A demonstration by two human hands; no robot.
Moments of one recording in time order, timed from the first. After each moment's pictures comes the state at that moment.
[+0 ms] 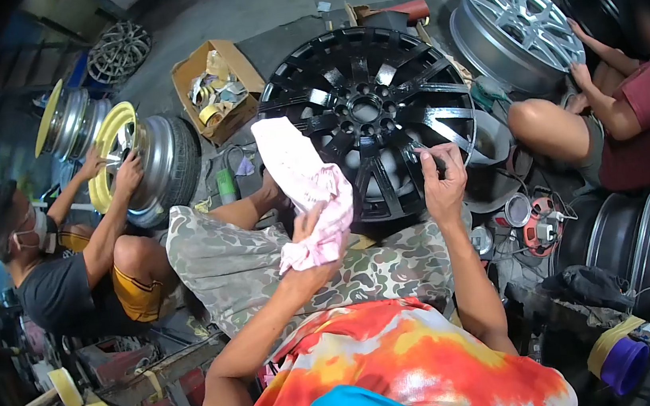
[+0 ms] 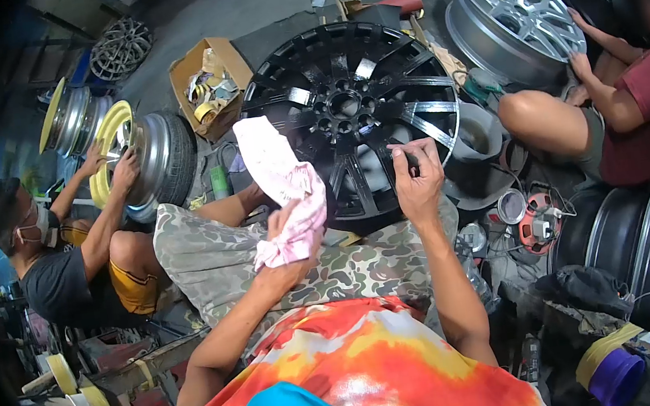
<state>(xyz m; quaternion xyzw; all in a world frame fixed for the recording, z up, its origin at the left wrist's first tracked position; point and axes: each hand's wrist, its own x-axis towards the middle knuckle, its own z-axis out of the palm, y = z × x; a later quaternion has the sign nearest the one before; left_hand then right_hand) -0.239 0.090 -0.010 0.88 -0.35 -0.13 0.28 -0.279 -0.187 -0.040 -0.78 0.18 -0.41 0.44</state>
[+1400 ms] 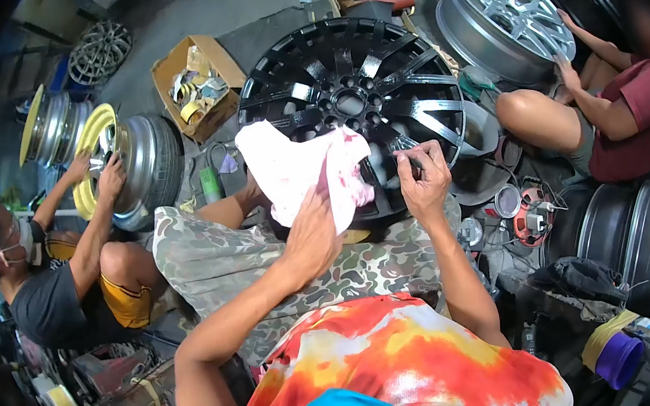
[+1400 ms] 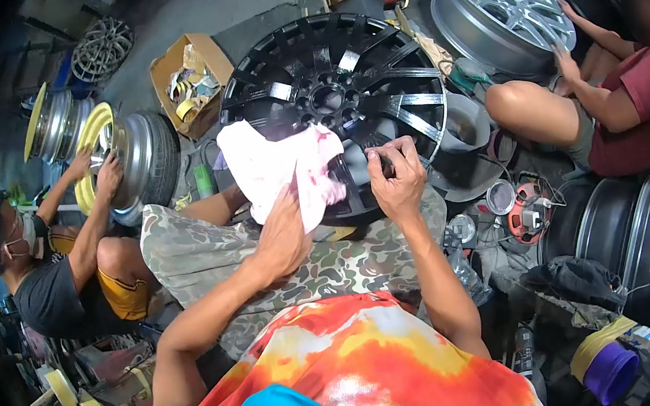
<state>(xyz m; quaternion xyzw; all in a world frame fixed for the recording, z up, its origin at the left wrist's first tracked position) -0.208 0.060 -0.014 0.83 -0.52 -0.05 0.20 -0.280 -0.174 -0.045 -0.81 0.19 -0.38 0.40</state>
